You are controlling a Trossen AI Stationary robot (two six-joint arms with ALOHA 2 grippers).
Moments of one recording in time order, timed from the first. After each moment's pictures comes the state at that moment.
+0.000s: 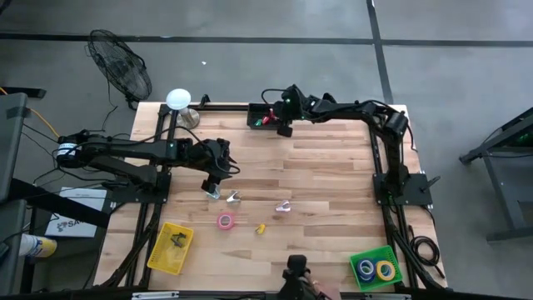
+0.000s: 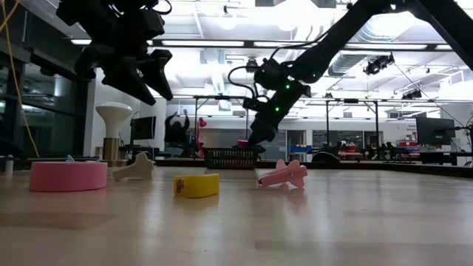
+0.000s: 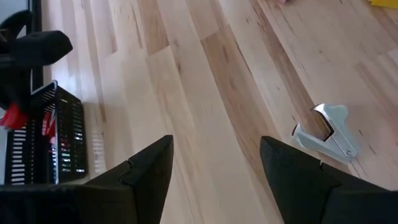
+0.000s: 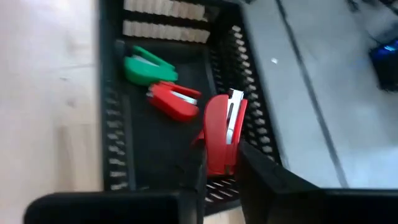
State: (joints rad) left arm 0.09 1.12 0.74 -0.41 -0.06 0.54; right arm -0.60 2.02 1.33 -0.05 0.02 -0.51
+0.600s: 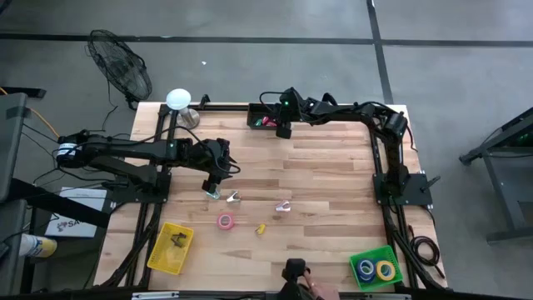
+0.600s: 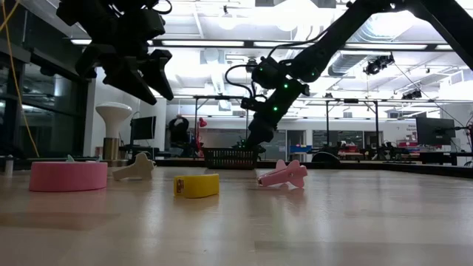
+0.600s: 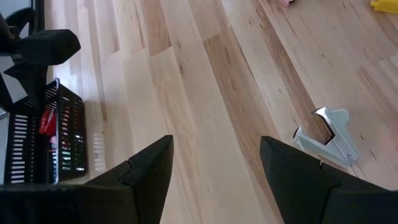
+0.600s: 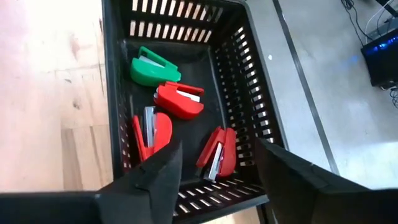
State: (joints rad) left arm 0.09 1.12 0.74 -0.40 -0.06 0.53; right arm -0.58 2.01 1.33 -0.06 0.06 -0.50
